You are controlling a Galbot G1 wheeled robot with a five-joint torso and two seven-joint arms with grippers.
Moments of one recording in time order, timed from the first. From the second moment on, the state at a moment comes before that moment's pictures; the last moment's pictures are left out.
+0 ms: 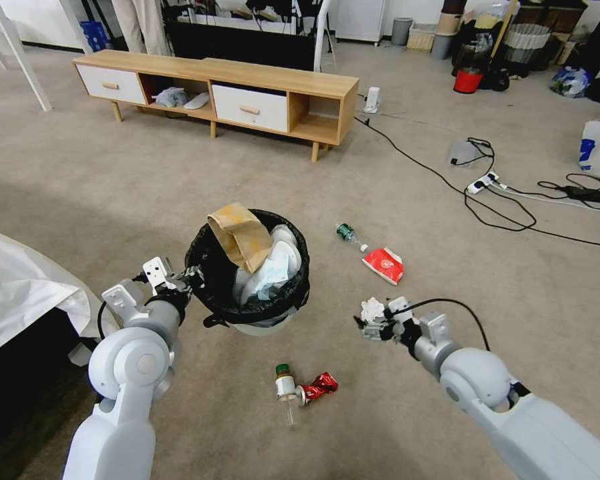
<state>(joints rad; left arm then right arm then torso) 1.15 -1.39 -0.58 -2.14 -0.88 0.63 -0.46 -1.06 0.82 0.05 1.85 0.54 -0.44 0.01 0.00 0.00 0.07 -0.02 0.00</state>
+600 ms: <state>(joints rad) 1.20 -1.40 -0.59 -2.16 -0.87 0.63 -0.46 -1.00 0.85 0.06 1.73 0.25 -0.52 -0.55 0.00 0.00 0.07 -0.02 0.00</state>
